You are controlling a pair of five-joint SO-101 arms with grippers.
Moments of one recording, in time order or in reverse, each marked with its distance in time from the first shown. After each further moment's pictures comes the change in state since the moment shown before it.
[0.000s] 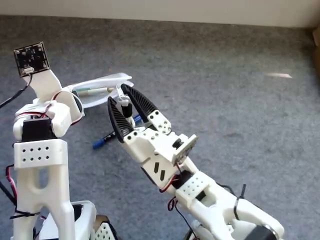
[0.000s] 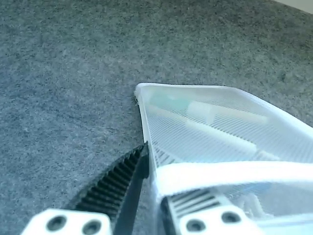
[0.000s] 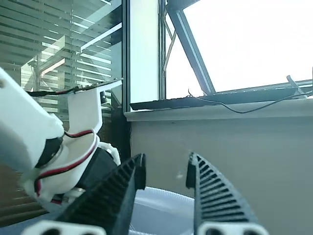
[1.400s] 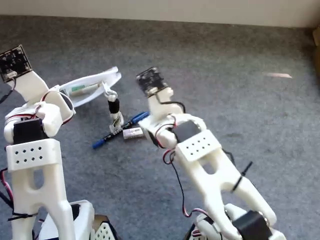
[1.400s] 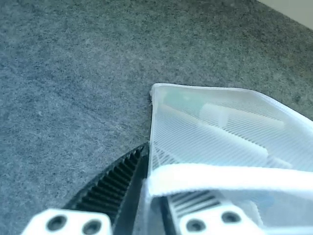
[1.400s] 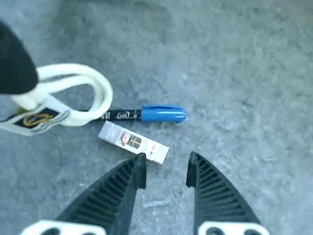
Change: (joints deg) left arm -8.2 0.0 0.0 0.0 4.4; right arm 11.6 12.6 -39.6 106.1 9.3
